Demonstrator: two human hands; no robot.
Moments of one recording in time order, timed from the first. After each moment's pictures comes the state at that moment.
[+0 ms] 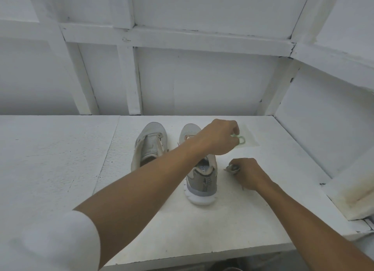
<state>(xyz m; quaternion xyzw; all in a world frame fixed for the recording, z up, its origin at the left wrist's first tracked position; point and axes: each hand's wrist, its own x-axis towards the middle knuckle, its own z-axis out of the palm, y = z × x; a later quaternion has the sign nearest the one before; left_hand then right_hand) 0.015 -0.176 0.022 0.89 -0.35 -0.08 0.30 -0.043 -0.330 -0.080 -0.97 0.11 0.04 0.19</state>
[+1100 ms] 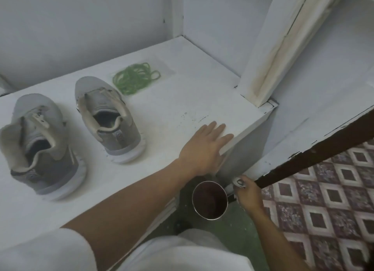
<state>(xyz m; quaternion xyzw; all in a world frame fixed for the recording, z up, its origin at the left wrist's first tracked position) -0.133 -0.262 -0.128 0.74 -0.66 -0.07 0.11 -0.320 -0.342 -0.254 -0.70 0.56 -0.08 0.45</state>
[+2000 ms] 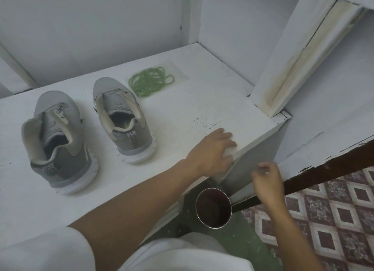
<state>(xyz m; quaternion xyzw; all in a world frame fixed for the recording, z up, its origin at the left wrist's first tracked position) -0.125 -0.262 -0.119 0.74 -0.59 -0.14 0.29 -0.290 -0.357 -0.167 -0.67 0.56 -0.18 0.46</state>
